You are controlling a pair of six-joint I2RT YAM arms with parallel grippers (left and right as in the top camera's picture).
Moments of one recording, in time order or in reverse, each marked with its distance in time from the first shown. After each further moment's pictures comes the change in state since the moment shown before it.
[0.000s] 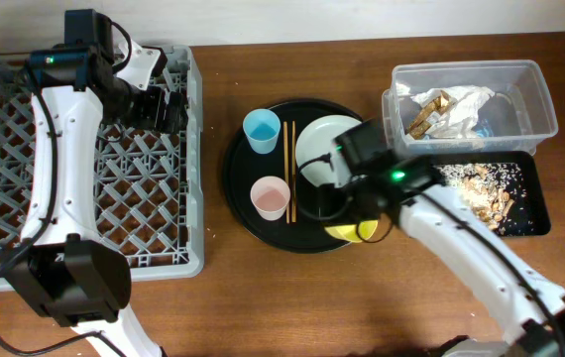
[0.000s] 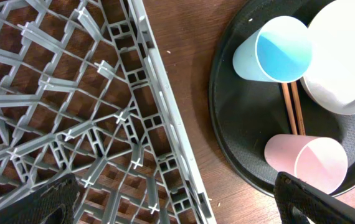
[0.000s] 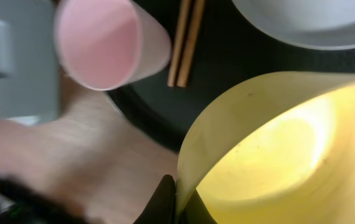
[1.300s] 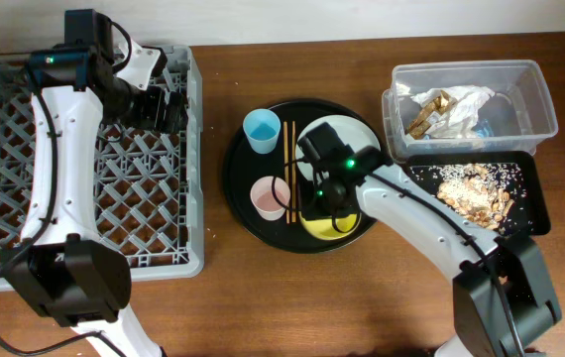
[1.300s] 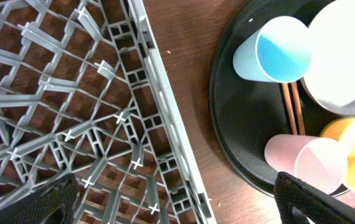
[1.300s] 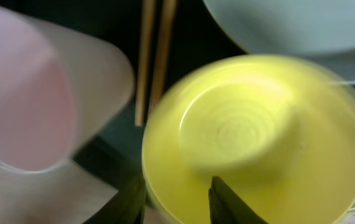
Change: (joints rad) left arm 0.000 0.000 0.000 0.000 0.000 0.000; right arm 0.043 0.226 0.100 0.041 0.103 0.054
